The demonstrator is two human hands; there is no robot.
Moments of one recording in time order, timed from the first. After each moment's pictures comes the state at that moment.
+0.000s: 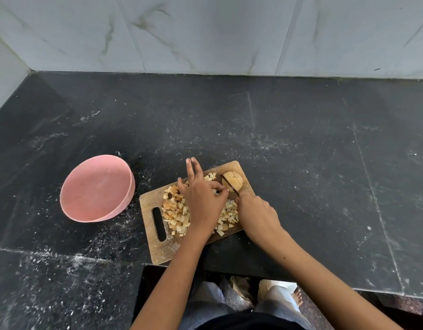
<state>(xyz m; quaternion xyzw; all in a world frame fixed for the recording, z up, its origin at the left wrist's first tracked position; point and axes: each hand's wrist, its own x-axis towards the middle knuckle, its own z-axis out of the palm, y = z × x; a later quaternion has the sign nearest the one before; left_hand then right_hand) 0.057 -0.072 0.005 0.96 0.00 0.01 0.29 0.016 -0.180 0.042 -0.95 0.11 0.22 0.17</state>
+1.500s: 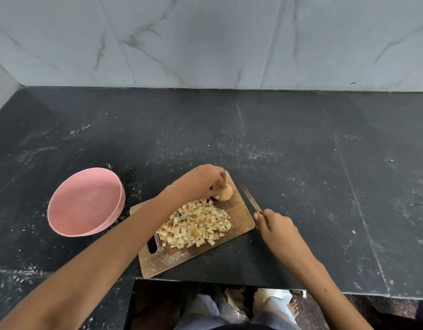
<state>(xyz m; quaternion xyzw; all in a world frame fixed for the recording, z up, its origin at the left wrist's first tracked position) 0.137 -0.067 0.038 0.88 -0.42 -0.20 0.10 -0.027 -0.236 0.040 -0.92 0.17 0.16 0.32</state>
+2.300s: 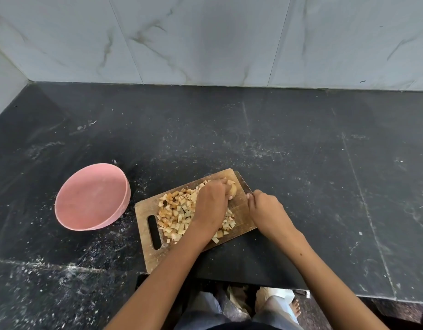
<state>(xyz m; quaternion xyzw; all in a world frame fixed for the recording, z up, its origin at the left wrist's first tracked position) 0.065 -0.086 0.007 0.94 -0.20 0.01 0.26 0.019 -0.216 0.039 -0.93 0.16 0.16 0.28</state>
